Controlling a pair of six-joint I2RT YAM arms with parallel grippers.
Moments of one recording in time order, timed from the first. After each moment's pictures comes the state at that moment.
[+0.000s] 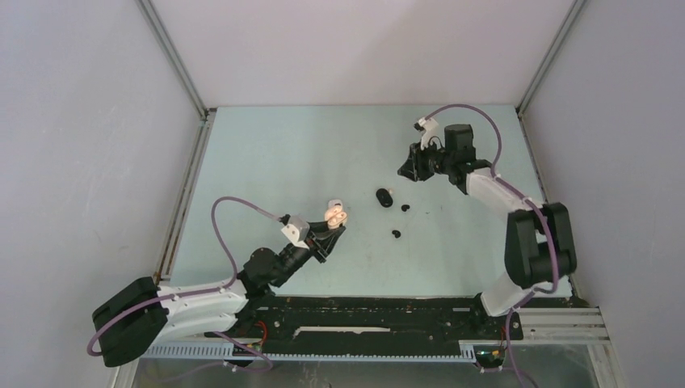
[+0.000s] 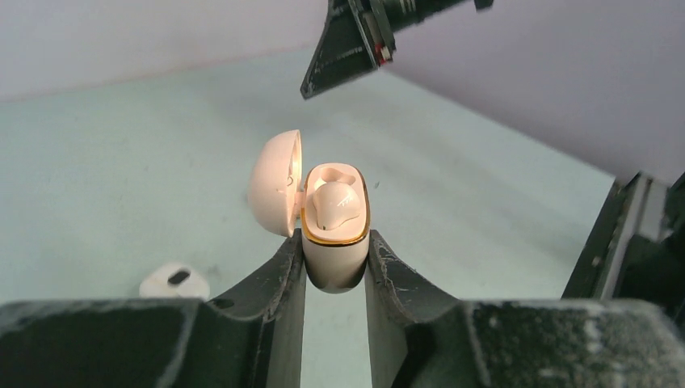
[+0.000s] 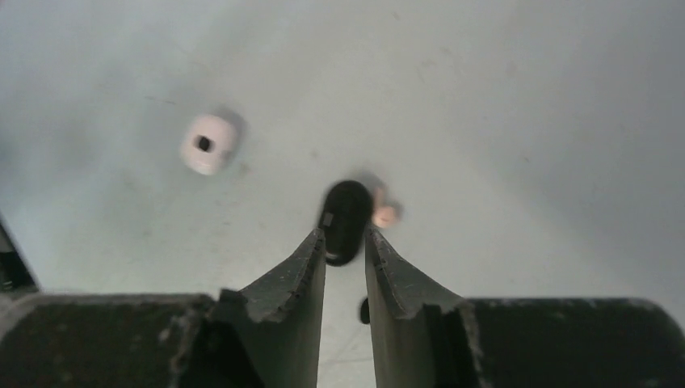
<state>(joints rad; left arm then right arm) -0.98 0.94 0.11 1.05 -0.16 -0.14 0.23 1.57 1.04 -0.03 -0.65 -0.01</state>
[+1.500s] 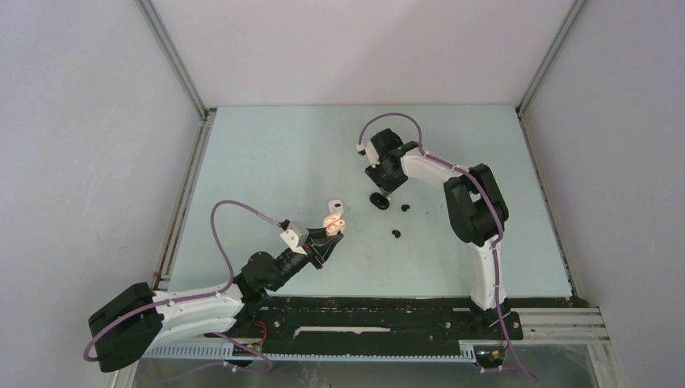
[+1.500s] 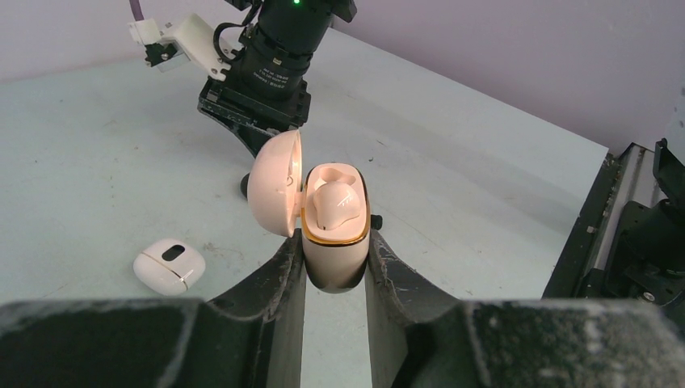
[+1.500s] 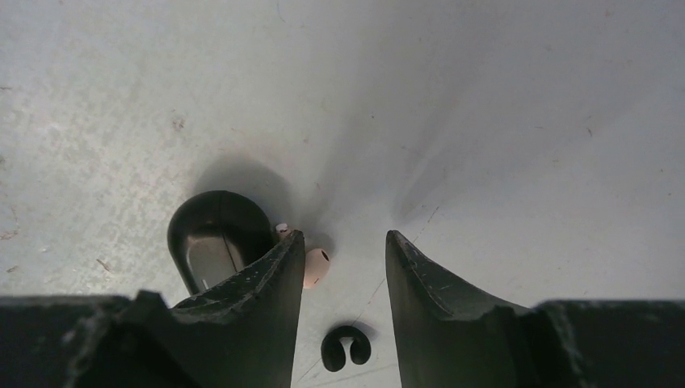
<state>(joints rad) -0.98 0.88 0.04 1.00 -0.13 -0.13 0.52 2.12 1.58 -0.62 0.02 -0.18</state>
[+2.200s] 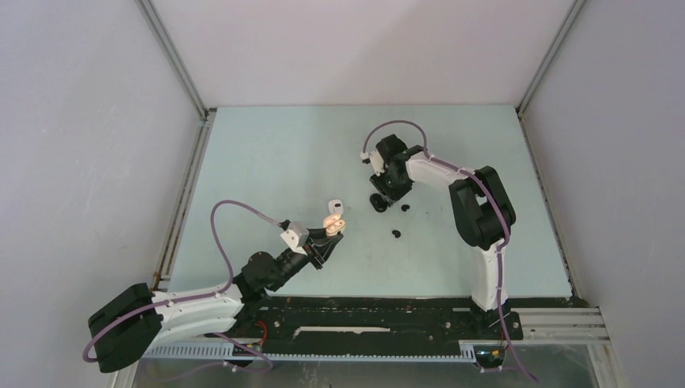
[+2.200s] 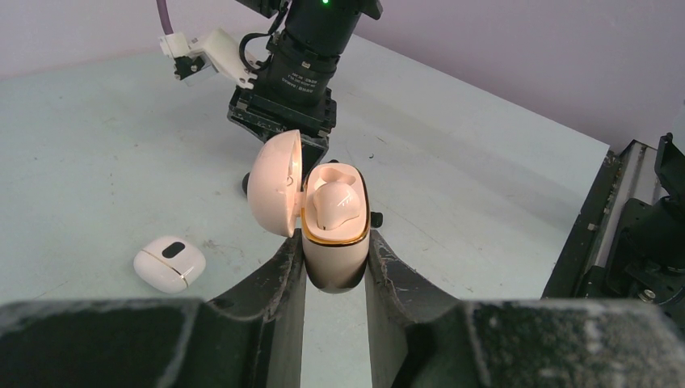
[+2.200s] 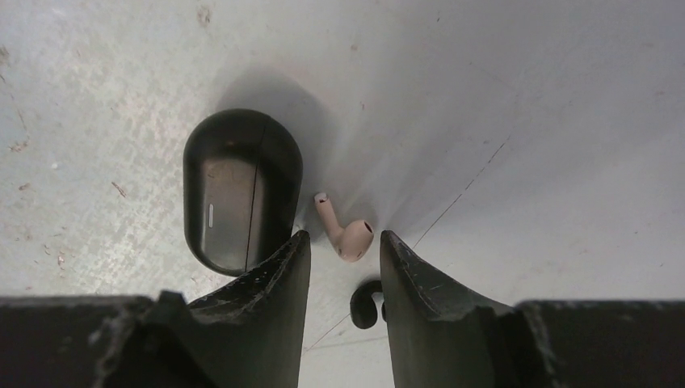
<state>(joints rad) -0.98 0.87 0.04 0.98 -0.13 -0.13 0.51 2.06 1.48 -0.65 -0.06 -0.18</state>
